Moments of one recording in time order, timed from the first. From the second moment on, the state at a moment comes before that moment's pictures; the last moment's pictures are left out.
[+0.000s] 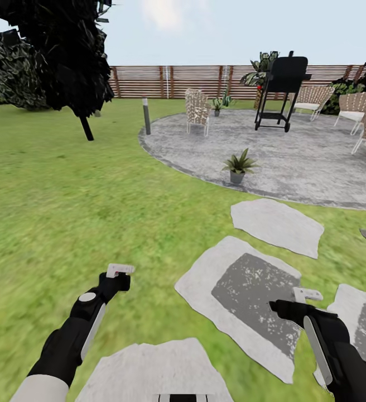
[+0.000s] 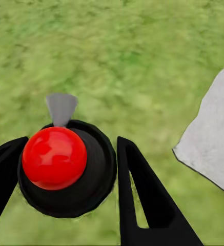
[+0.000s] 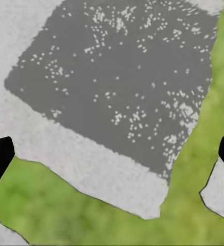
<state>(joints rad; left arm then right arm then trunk) -0.49 0.02 -0.02 -1.13 -0.04 0.35 -0.10 -0.33 -0.11 -0.19 -1.37 -0.06 0.82 0.00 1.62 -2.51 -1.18</state>
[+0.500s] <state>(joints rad) -0.49 0.02 -0.02 -1.13 -0.04 0.35 -0.10 -0.33 -0.11 -0.19 -1.37 -0.06 0.82 0.00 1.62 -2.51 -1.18</state>
